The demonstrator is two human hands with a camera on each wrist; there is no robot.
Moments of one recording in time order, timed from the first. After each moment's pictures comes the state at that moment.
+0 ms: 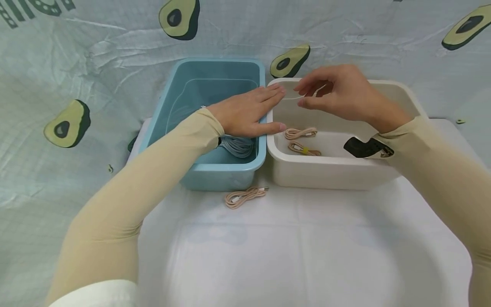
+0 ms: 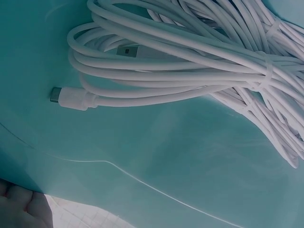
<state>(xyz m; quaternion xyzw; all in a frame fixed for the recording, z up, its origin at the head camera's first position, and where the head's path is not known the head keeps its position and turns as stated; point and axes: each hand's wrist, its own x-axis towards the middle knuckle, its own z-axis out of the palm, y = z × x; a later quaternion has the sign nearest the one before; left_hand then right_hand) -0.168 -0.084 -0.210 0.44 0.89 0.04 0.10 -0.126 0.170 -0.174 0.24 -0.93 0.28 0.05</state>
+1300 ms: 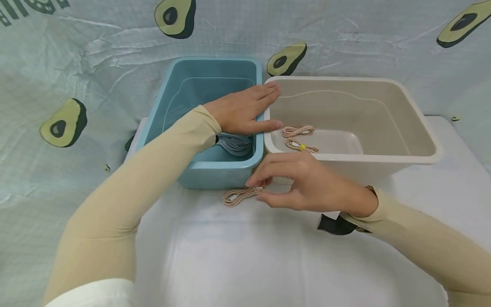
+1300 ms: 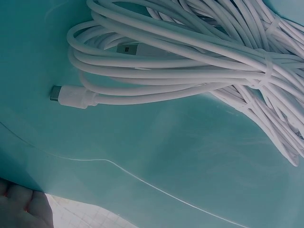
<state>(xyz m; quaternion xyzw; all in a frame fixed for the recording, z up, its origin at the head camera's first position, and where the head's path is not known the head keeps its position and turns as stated) -0.170 -0.086 -0.211 0.44 0.89 0.04 0.09 -0.013 0.102 -0.228 0.52 -0.76 0.39 0.05</state>
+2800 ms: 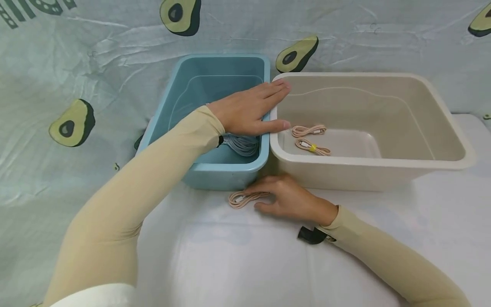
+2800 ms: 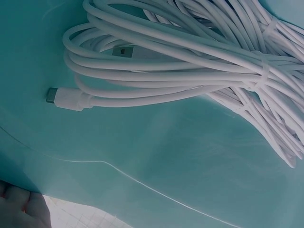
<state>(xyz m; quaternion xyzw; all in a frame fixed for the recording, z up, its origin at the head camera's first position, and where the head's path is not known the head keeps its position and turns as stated) -0.168 -0.086 -0.211 0.44 0.89 0.04 0.09 -0.034 0.085 -0.348 0.44 -0.83 0.34 0.01</state>
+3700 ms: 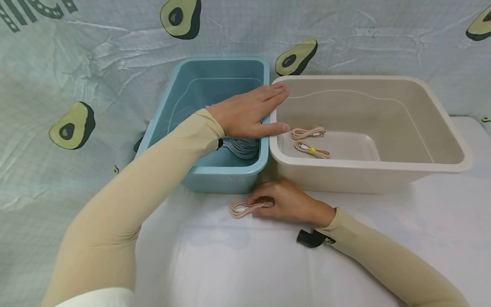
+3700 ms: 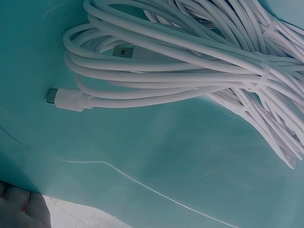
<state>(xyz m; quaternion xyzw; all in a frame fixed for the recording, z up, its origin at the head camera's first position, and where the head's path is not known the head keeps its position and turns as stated) -0.168 -0.087 -0.211 0.44 0.89 0.04 0.09 -0.037 0.084 -0.355 0.41 -0.84 0.34 -0.07</state>
